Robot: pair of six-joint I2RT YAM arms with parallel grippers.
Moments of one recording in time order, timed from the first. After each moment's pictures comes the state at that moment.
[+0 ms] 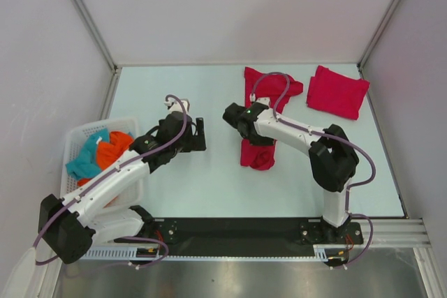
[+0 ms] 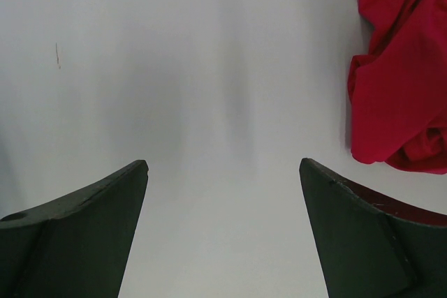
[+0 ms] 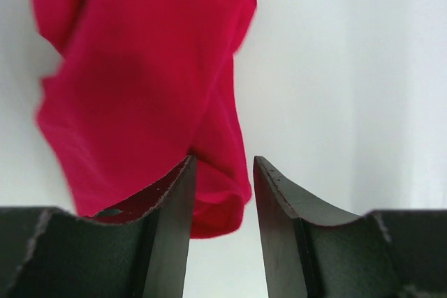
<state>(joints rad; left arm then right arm) -0.65 1.11 0.90 -0.55 -0.33 -0.51 0.81 1.91 1.55 -1.10 0.66 0.88</state>
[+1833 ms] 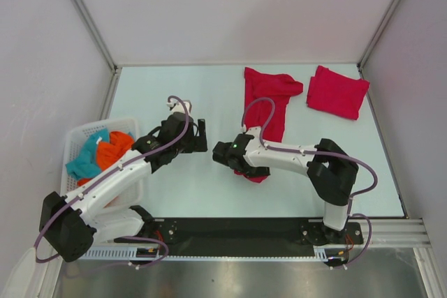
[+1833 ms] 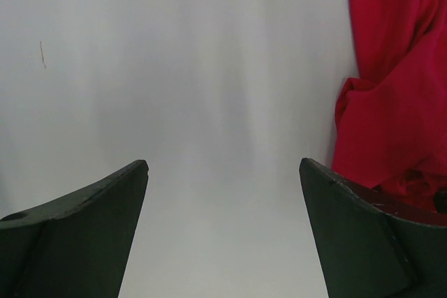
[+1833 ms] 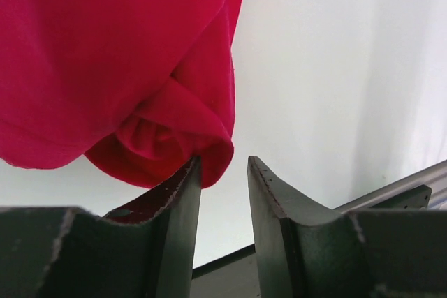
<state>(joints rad) -0.65 1.13 0.88 -0.53 -0.30 -0.51 1.08 1.84 1.34 -1.21 0.62 1.10</state>
